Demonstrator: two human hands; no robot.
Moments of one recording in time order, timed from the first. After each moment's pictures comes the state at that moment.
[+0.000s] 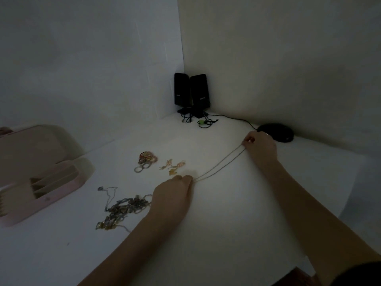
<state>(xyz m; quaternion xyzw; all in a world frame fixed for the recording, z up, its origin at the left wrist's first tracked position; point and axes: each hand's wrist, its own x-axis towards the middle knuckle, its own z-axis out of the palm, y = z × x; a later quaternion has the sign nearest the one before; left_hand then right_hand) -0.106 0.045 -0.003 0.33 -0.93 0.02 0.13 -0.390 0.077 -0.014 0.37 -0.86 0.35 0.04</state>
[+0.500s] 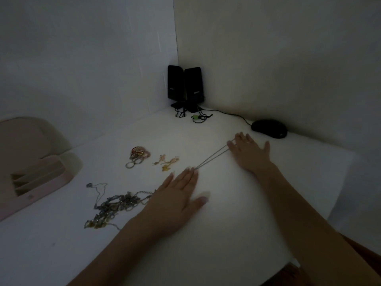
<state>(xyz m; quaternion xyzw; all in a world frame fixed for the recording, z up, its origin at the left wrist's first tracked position) -0.096 0.048 -0.016 0.20 -0.98 -0.07 0.03 -0.362 0.092 -0.019 0.42 -0.90 0.10 -0.05</state>
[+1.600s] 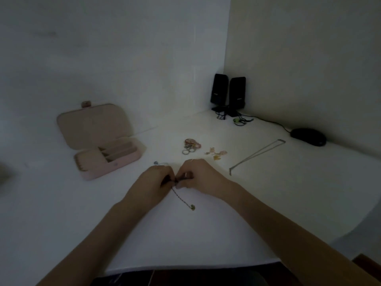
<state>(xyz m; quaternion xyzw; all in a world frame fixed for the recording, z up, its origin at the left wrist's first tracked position) 0.065 -0.003 0.005 0.31 -0.91 -0.13 0.22 -0.100 0.051 0.010 0.71 -0.62 0.28 -0.19</state>
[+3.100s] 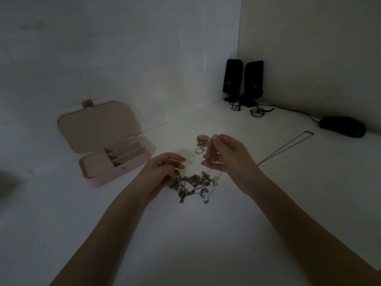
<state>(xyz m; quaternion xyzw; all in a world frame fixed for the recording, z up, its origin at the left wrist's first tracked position) 0.055 -0.039 0.014 0.32 -0.60 -0.66 0.31 -0.111 0.049 0.036 0.38 -0.50 0.66 -0.41</state>
